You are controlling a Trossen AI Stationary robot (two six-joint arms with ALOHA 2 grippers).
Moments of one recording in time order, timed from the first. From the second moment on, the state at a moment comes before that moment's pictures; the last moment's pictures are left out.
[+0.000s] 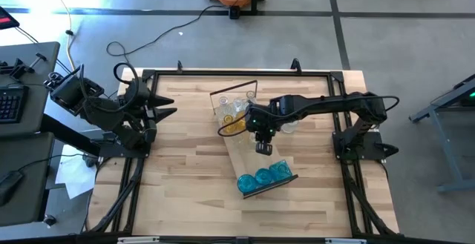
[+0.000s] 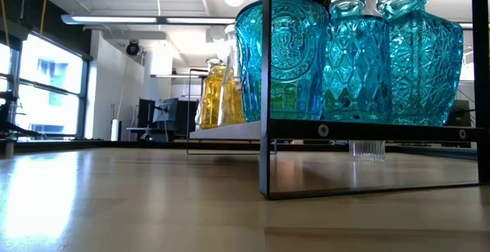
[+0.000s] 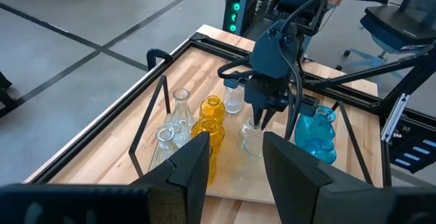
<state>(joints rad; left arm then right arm) -0.54 1.13 1.74 -1.28 -0.82 -0.65 -0.01 1.74 1.52 -0.97 -0.13 0.15</state>
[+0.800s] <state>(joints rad) -0.54 1.14 1.74 -1.27 -0.81 -0.65 -0.01 1.78 1.52 -0.96 -0.17 0.17</state>
